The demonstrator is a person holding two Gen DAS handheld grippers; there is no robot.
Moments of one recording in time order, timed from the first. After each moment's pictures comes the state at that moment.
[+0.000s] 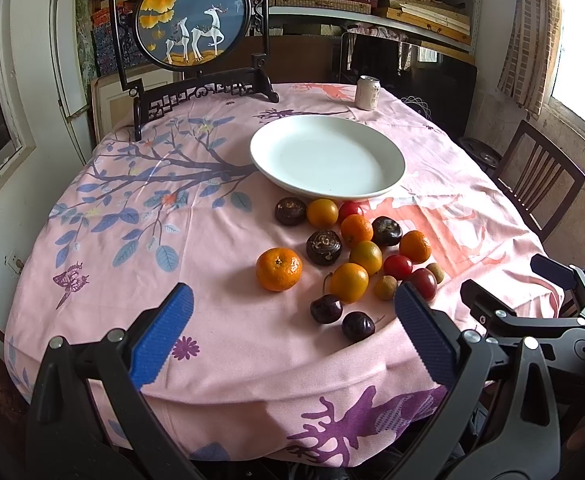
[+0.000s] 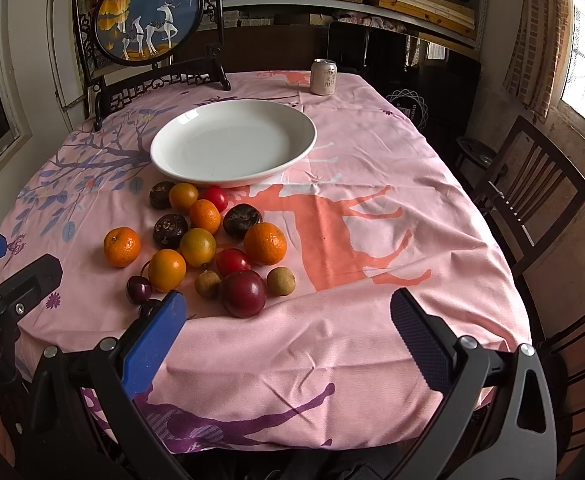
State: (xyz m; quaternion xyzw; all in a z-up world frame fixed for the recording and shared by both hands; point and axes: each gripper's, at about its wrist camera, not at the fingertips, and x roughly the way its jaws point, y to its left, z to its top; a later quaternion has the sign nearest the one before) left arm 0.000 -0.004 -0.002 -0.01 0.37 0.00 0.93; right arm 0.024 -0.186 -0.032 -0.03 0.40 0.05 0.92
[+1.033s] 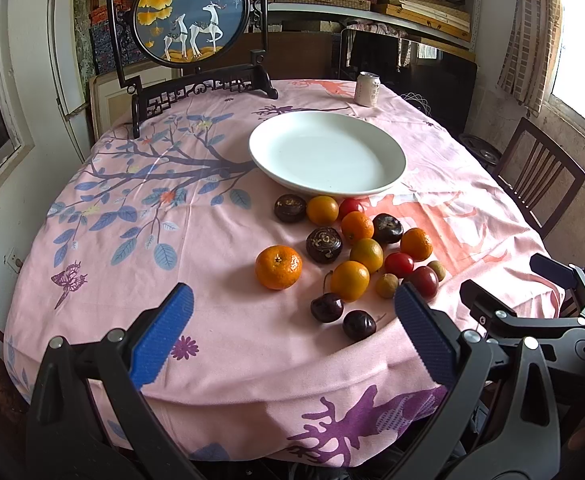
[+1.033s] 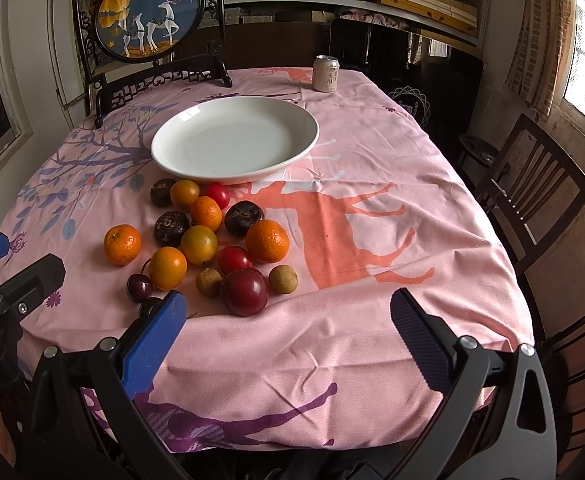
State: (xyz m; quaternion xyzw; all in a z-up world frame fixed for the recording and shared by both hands) left arm 0.002 -0.004 -0.013 -0.01 0.38 0.00 0.93; right arm 0.025 -0.185 -0.034 -0.03 0.40 0.05 0.91
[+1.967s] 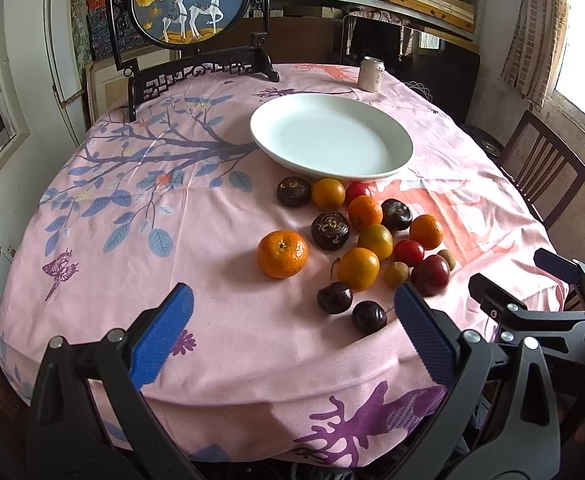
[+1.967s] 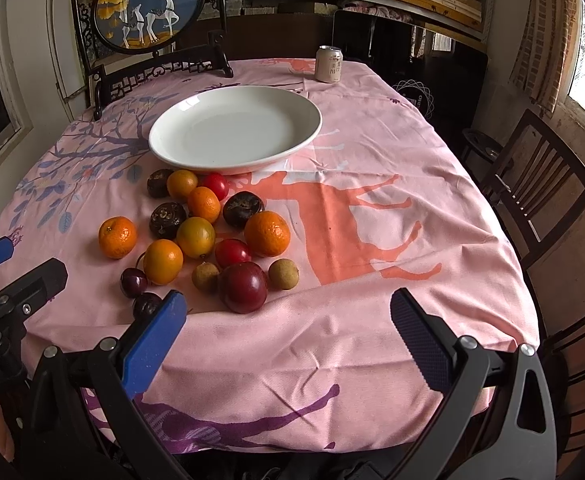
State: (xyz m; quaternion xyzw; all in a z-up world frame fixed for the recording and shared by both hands) left arm 0.009 0.005 -0.029 -0.02 0.41 0.00 0.91; right arm 0.037 -0.189 -0.043 -0.03 0.41 0.06 0.91
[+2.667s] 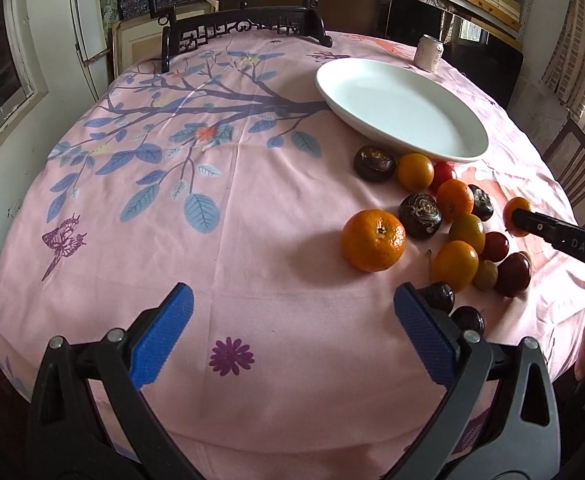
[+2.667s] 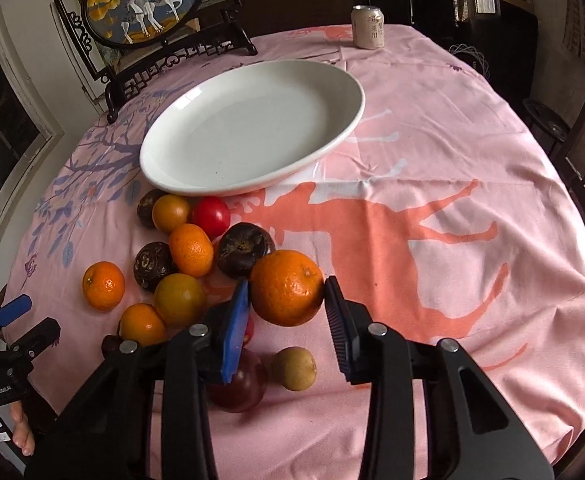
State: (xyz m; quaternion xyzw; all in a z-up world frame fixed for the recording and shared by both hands) left arm 0.043 0.058 -0.069 -0.05 0.45 0.05 0.89; right arm 0.127 -0.204 -0.071 0.02 0.45 0.15 0.88
